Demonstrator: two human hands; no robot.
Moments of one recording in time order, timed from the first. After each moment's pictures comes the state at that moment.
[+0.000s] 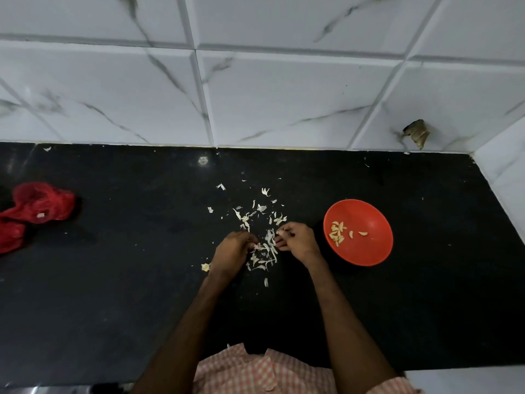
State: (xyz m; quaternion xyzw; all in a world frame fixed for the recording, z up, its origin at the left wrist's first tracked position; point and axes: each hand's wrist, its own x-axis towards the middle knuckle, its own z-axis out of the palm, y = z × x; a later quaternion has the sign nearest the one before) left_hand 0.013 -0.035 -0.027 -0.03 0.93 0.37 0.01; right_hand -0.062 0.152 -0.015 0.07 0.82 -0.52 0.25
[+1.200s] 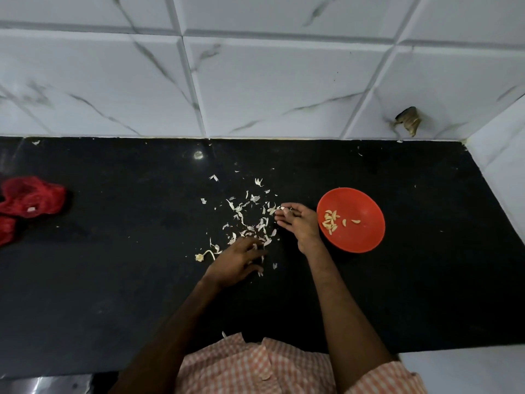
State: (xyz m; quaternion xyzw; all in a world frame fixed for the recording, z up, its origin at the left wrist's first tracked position) left_hand 0.040 -0.025 -0.047 0.23 0.94 0.26 -0.01; right_hand -0.065 0.160 0.002 0.16 0.65 -0.72 0.18
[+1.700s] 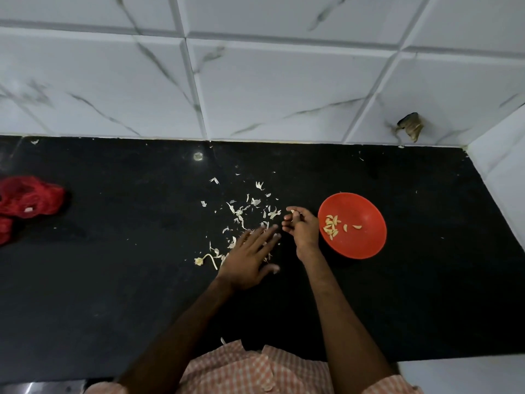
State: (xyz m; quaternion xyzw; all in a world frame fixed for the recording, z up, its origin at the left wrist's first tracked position) left_hand 0.031 0.004 -0.044 0.20 0.97 0.16 -0.02; right_hand -0.061 0.154 0.001 0.21 0.68 -0.69 0.11
